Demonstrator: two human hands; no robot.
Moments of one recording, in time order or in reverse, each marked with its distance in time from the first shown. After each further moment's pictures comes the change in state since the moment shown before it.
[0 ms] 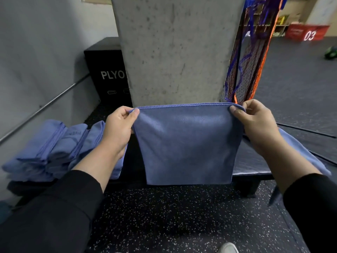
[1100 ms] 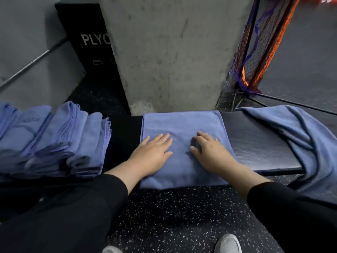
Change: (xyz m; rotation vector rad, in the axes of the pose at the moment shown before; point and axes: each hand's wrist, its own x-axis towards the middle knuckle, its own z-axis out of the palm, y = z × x) left_hand 0.002 -0.175 0.063 1.394 -0.853 0.128; right_hand -0.004 0.178 0.098 -1.025 -0.593 0.024
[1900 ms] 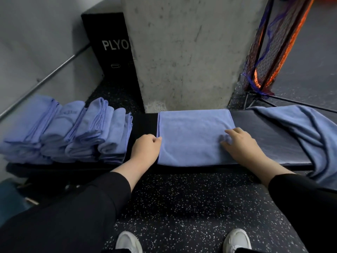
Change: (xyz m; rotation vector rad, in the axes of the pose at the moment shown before) left_hand -0.061 -0.017 -0.019 -0.573 0.367 -0.546; right_hand -0.023 0.032 -0.025 -0.036 0.146 0.151
